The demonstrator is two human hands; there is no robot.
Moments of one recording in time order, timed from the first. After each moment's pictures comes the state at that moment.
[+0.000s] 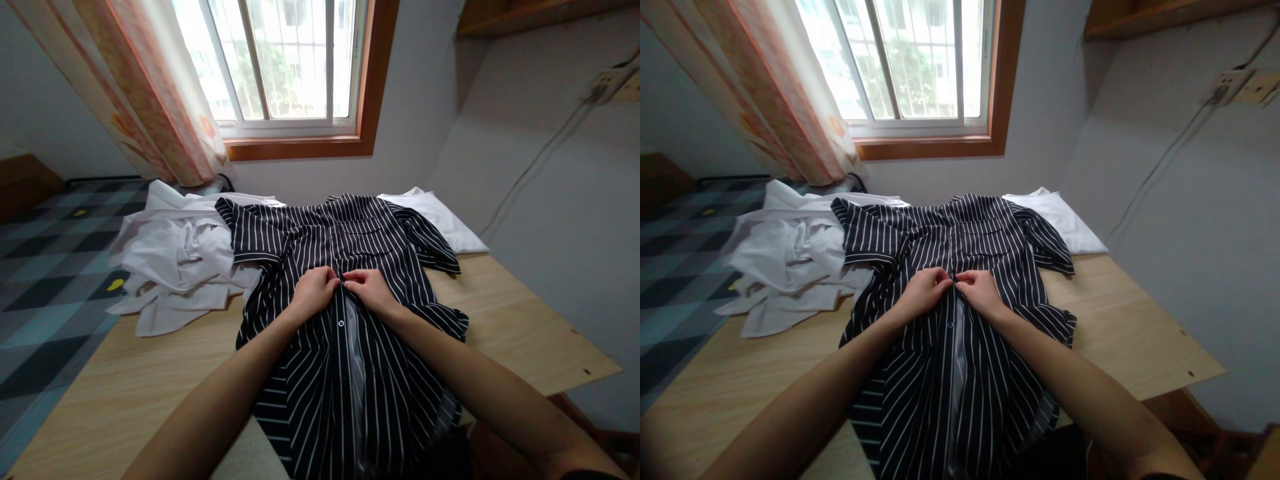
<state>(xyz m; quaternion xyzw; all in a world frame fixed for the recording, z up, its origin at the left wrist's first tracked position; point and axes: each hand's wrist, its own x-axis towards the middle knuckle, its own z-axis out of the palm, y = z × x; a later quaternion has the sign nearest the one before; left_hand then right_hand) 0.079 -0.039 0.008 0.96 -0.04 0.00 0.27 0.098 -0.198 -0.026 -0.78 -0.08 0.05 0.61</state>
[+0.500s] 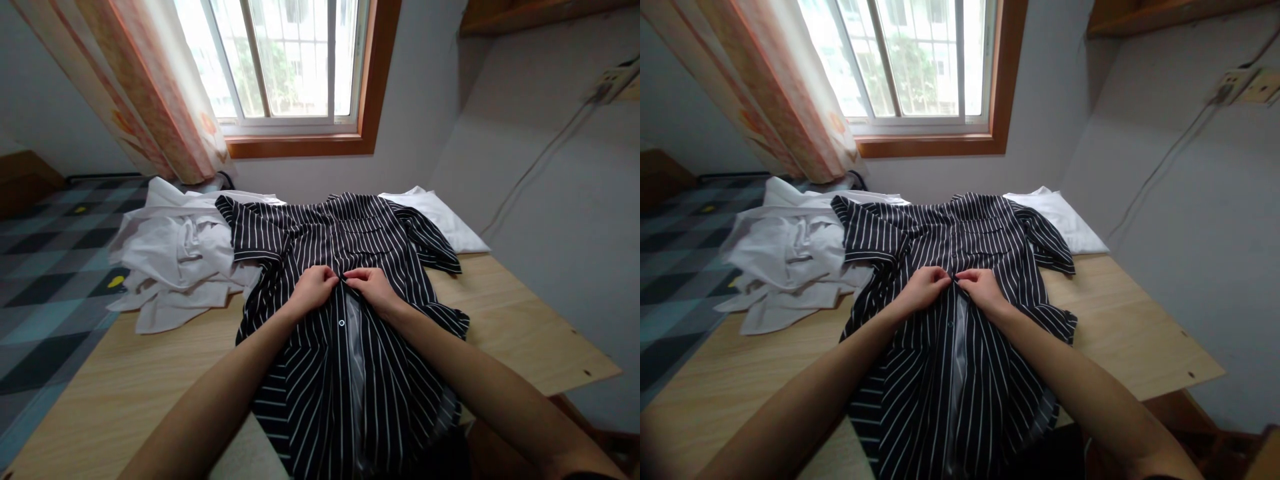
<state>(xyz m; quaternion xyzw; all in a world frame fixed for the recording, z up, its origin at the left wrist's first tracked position) 0.085 -0.036 0.006 0.93 -0.02 -0.04 0.36 0.099 -0.199 -0.025 -0.70 -0.03 0.11 0.70</state>
